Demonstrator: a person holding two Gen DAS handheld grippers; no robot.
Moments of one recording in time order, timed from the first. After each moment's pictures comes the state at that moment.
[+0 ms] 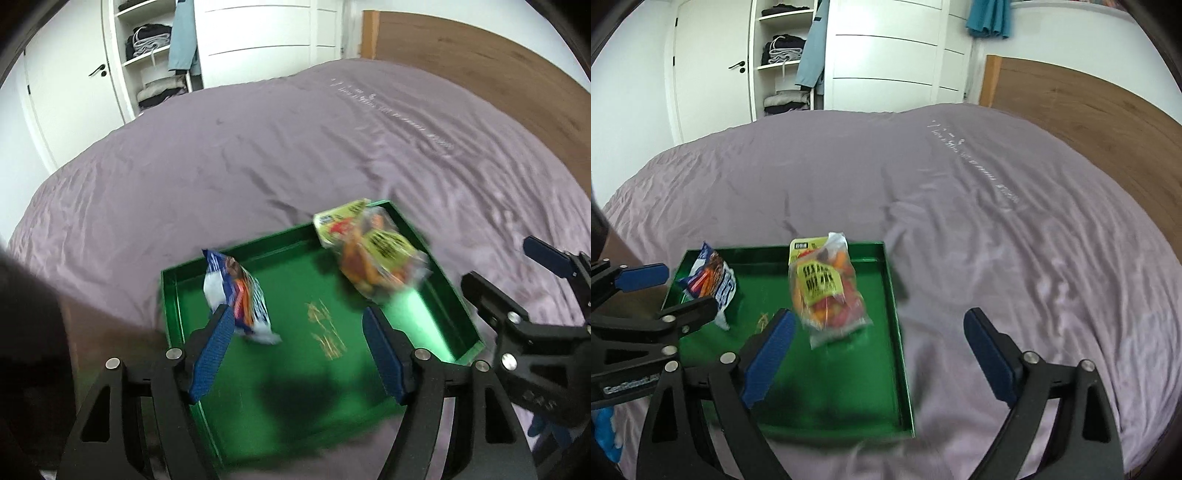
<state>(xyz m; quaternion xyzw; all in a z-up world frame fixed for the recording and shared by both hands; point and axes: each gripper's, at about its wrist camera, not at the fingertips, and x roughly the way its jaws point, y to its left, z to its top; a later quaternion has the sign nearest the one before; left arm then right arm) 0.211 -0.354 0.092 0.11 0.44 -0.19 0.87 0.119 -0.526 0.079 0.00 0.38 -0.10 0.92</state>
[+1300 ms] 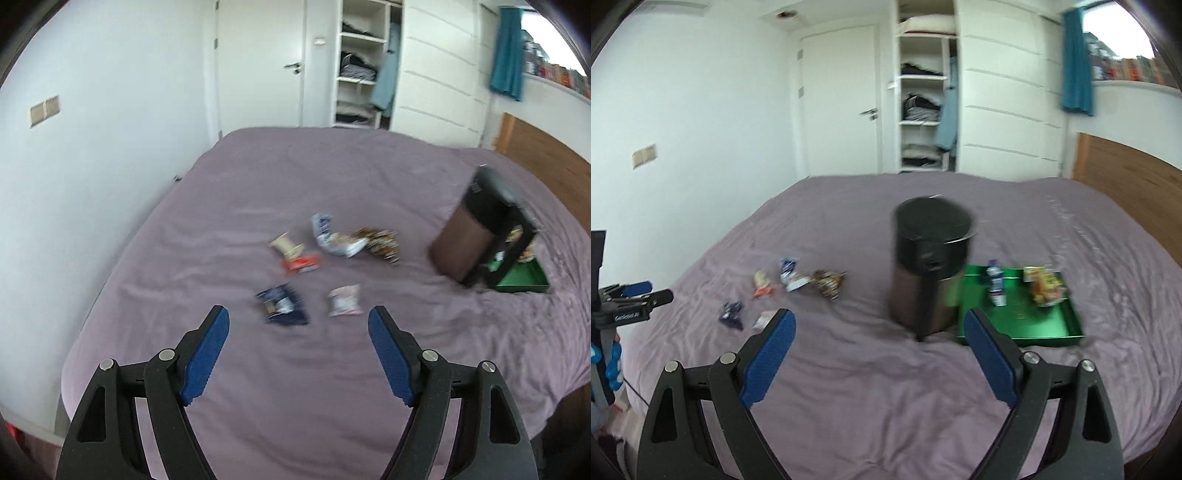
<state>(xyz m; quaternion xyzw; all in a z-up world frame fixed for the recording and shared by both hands) -0.035 0.175 0.149 -0.02 0.38 0.02 0.92 -0.090 -0.154 0.191 -0.02 0.30 0.11 0.95</state>
